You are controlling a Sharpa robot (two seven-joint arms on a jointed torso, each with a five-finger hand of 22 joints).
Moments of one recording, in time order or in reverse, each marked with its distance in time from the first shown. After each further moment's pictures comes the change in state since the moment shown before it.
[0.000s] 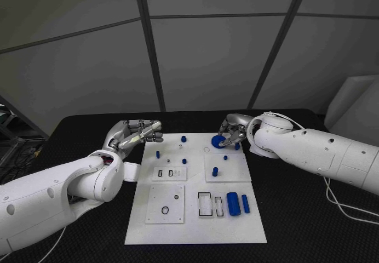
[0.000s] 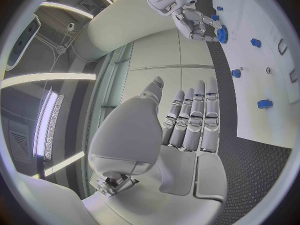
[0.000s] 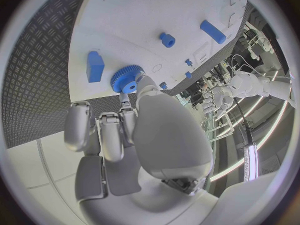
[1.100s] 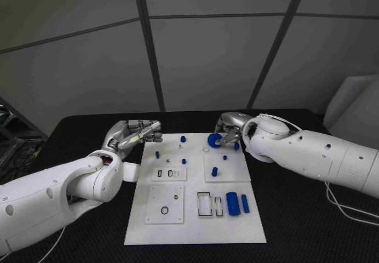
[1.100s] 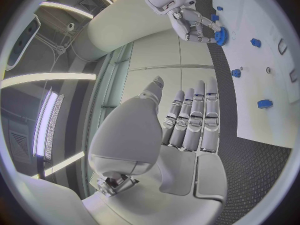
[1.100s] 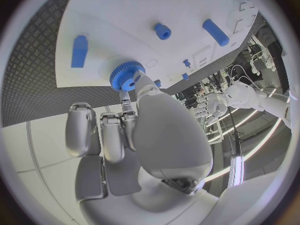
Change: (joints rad) left arm 0.000 -0.001 0.000 -0.001 0.000 0.001 -0.001; left_hand 0.000 0.000 0.002 -0.004 0.000 0.000 0.000 0.000 0.000 0.000 0.000 0.000 0.000 0.000 0.000 0.000 0.001 0.000 0.000 0.000 0.000 0.001; right arm -0.010 -0.008 -0.002 0.080 -0.134 -0.101 -0.008; right_hand 0.027 0.056 0.093 -0.053 -0.074 0.119 -0.012 0.020 0.001 0.026 -0.023 0.066 0.000 0.000 -0.018 0.011 0.000 -0.016 0.034 -0.027 0.026 0.049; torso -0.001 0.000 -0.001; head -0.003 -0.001
